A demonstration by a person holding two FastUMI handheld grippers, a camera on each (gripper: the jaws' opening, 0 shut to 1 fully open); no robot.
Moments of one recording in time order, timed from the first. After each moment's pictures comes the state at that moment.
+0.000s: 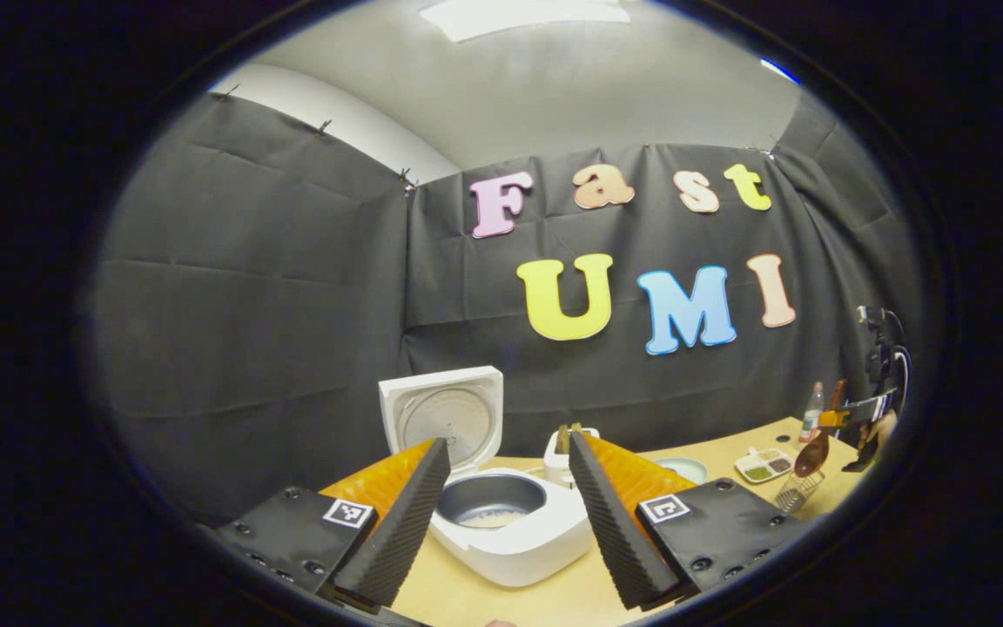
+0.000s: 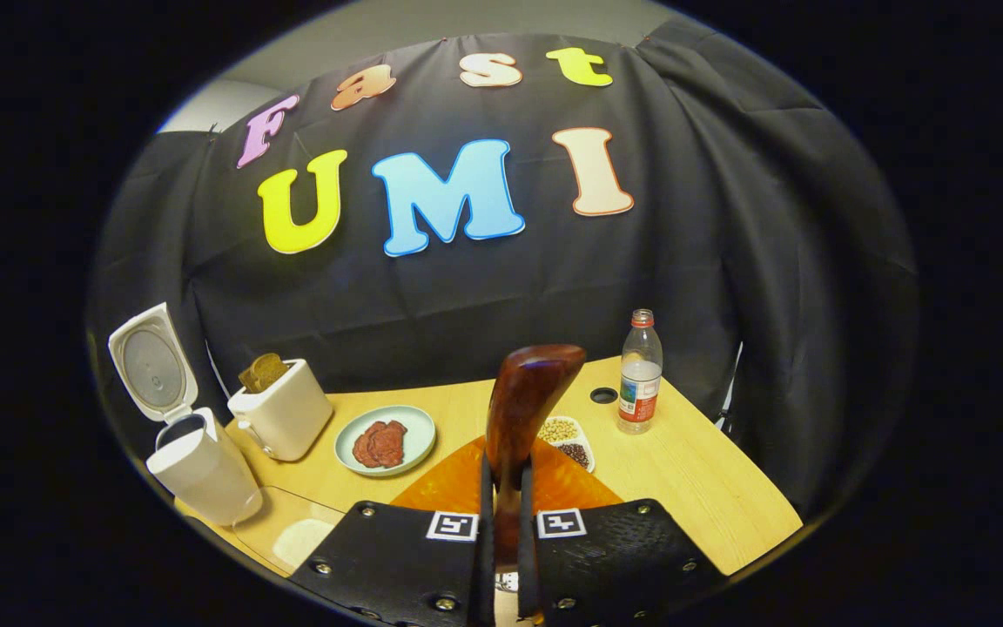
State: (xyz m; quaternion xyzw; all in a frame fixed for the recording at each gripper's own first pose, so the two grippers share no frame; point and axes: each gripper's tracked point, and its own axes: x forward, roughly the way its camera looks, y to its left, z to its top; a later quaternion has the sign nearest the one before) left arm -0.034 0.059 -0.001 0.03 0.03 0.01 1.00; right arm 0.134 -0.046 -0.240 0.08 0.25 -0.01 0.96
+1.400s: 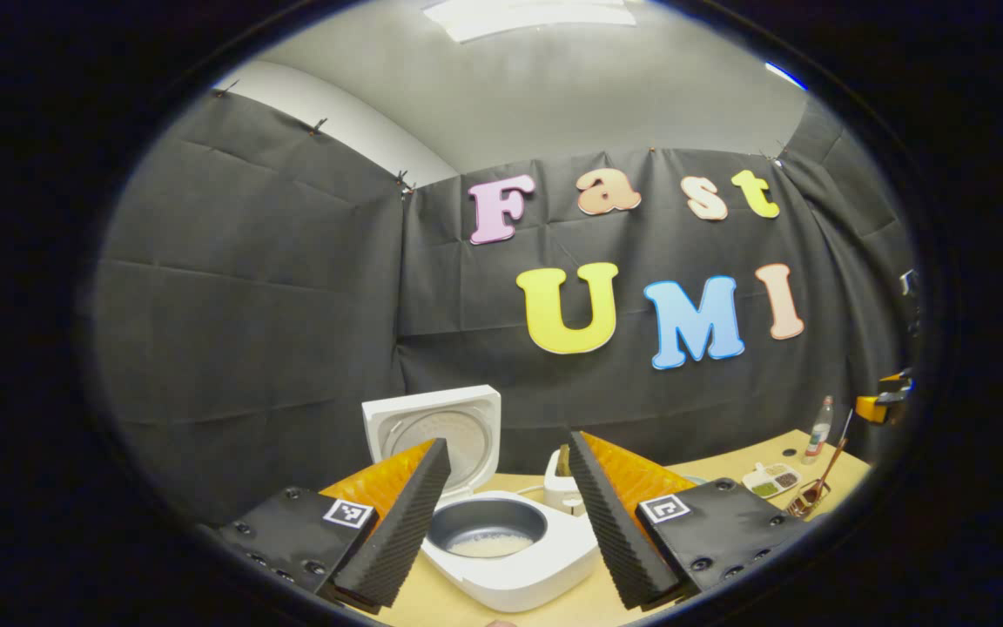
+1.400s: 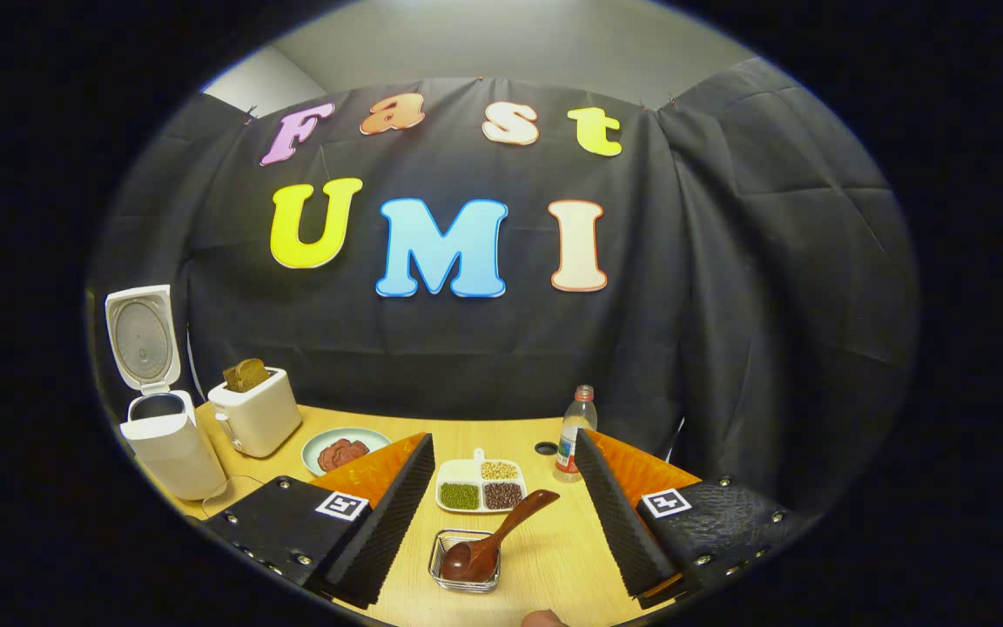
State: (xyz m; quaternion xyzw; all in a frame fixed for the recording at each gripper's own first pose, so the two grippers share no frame) left arm 0.045 0.061 0.019 0.01 0.01 0.00 1.00; right arm 0.085 -0.080 -0.121 -0.01 0.15 -0.05 0.99
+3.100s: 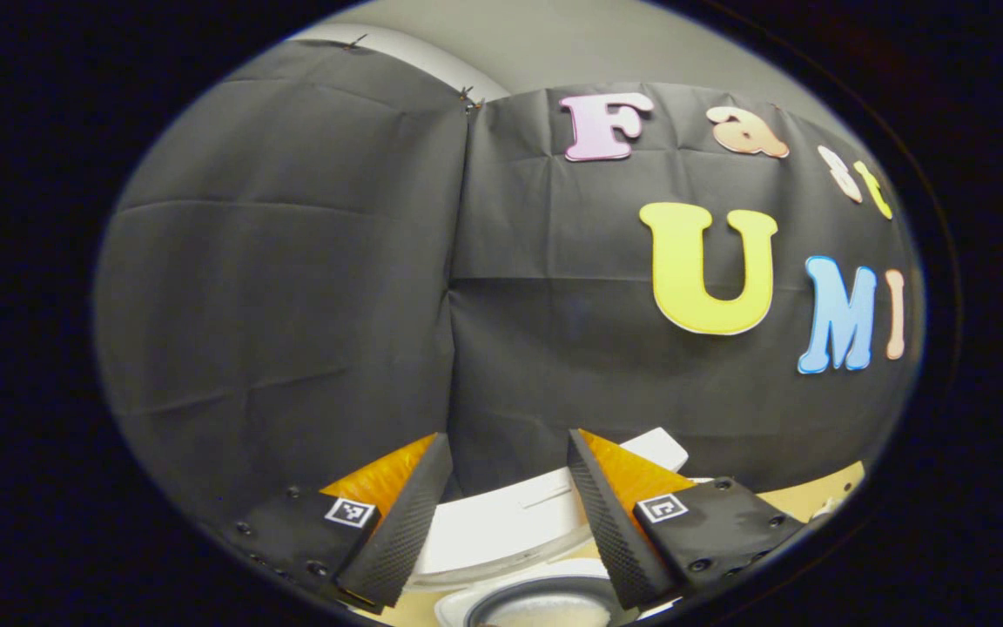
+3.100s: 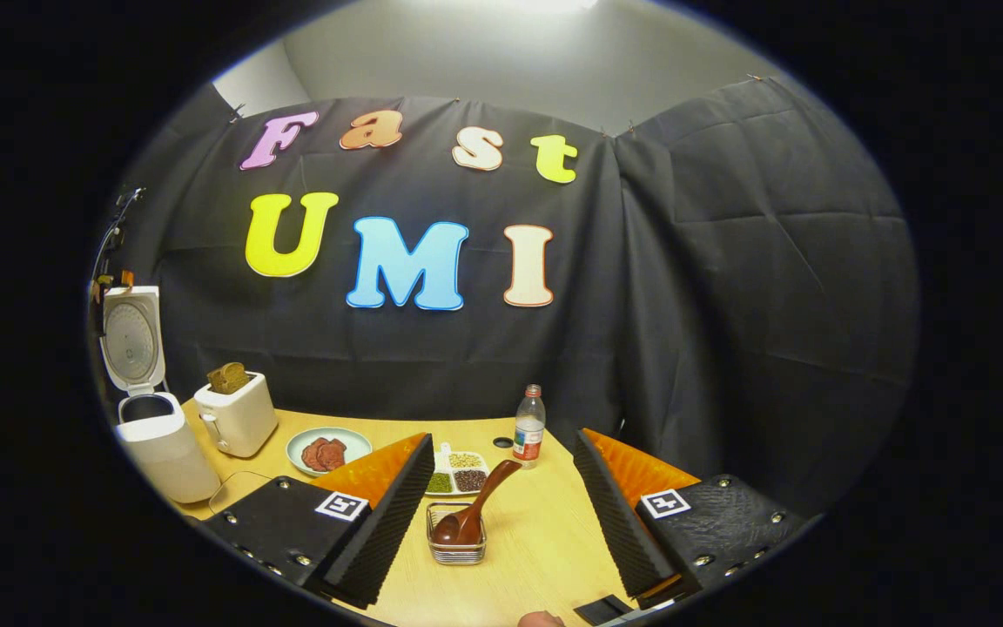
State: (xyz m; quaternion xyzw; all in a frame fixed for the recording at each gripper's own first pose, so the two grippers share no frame) left arm 0.354 0.210 -0.039 -0.04 0.12 0.09 0.99; right arm 0.001 -0.073 -0.106 -0.02 0.14 -0.14 0.98
